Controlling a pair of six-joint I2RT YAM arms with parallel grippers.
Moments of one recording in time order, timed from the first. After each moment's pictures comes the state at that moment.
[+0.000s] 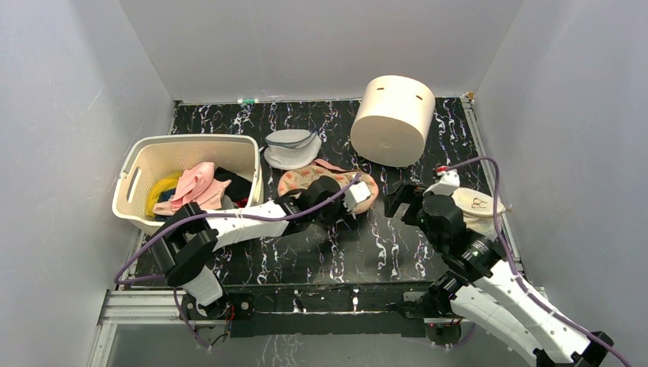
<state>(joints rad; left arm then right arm) -0.99 1.60 0.94 0.00 -0.01 0.27 0.67 0.56 0.64 -0.50 0.44 0.62</state>
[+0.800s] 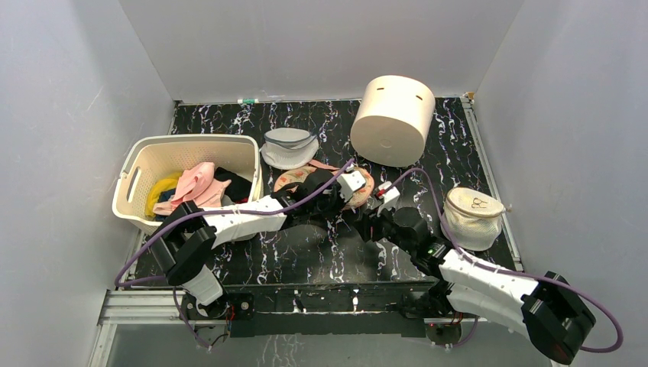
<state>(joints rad) -0.93 1.60 0.97 -0.03 0.02 0.15 0.73 0.89 0.25 0.29 0.02 0.23</state>
